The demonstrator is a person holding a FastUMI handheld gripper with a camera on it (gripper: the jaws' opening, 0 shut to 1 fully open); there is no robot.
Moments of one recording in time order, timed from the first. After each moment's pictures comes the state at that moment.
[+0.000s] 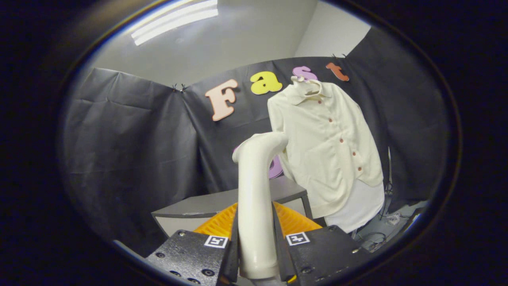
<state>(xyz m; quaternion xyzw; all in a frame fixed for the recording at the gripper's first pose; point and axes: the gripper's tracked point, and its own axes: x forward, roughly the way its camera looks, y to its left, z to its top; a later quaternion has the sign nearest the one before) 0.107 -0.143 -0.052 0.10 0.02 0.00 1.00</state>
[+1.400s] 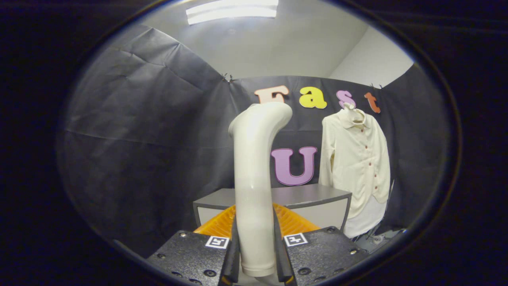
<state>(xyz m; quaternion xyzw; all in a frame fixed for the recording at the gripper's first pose) 0.053 0.041 -0.034 -0.01 -0.01 0.03 1.00</state>
